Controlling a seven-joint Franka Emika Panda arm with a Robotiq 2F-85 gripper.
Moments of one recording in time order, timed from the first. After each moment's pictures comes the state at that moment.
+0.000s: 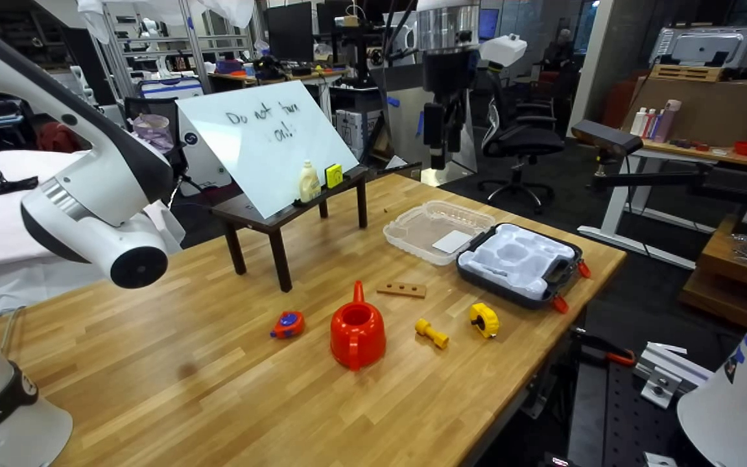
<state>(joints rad) -0.01 -0.20 -0.14 -2.26 -0.08 2.03 -0.24</state>
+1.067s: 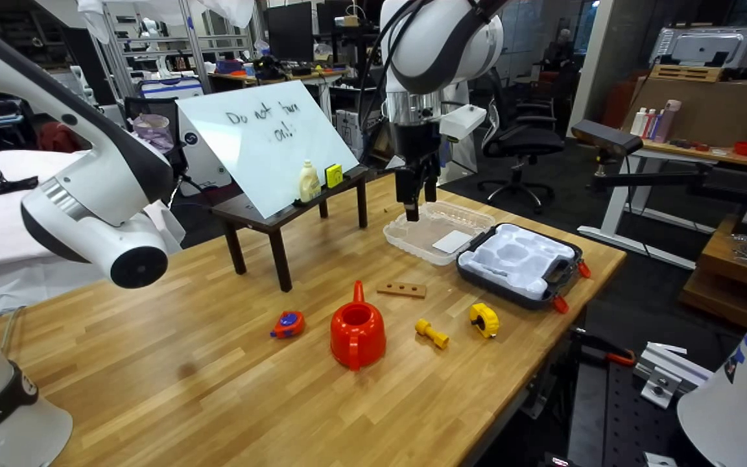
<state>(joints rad) -0.02 0.07 -0.13 -2.21 -0.02 2.18 -0.24</state>
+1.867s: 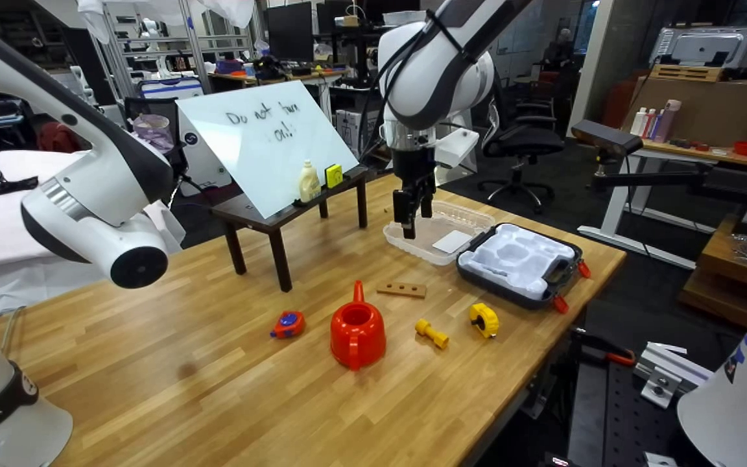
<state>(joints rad) -0.02 0.17 -0.13 -2.21 -0.03 2.29 -0.25</state>
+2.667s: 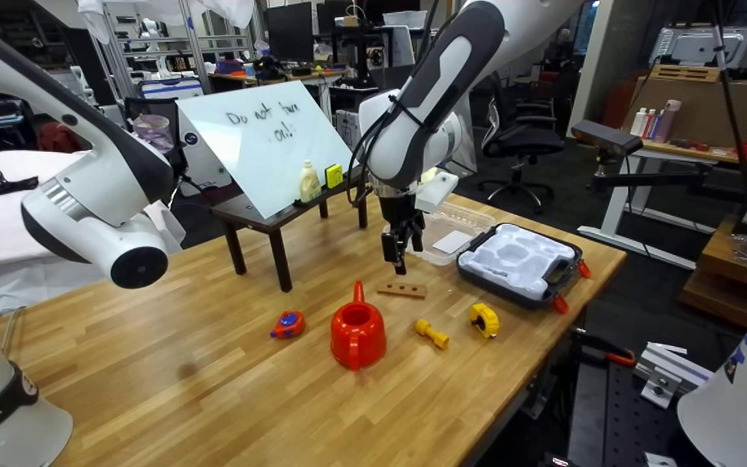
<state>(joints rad) -0.03 0.43 -0.11 -2.09 -0.03 2.36 -0.22</state>
